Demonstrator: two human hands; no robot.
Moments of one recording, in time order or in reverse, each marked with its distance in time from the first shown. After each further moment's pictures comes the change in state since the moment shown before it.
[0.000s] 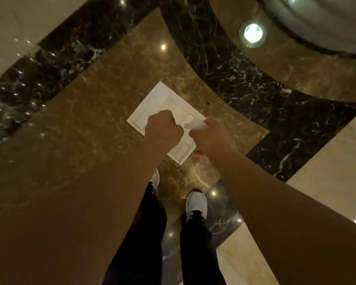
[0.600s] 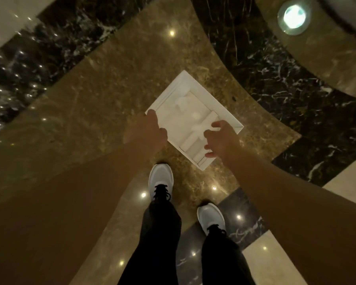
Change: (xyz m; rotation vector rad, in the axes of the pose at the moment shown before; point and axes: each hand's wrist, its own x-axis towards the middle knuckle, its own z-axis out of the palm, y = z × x) left_hand 0.073 -0.131 0.013 0.107 -0.187 -0.140; right_hand 0.099 0.025 0.088 -0.134 -0.028 0.114
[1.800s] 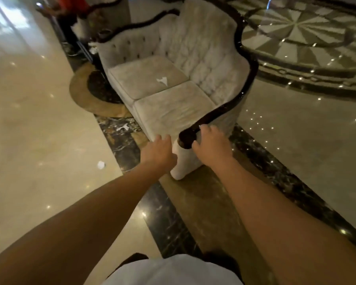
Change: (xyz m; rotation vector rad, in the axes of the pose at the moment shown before) left_hand -1.058 -0.312 -0.070 -0.474 0.894 -1.161; right_hand -0.981 0.256 0.254 -1.313 -0.597 -2.194
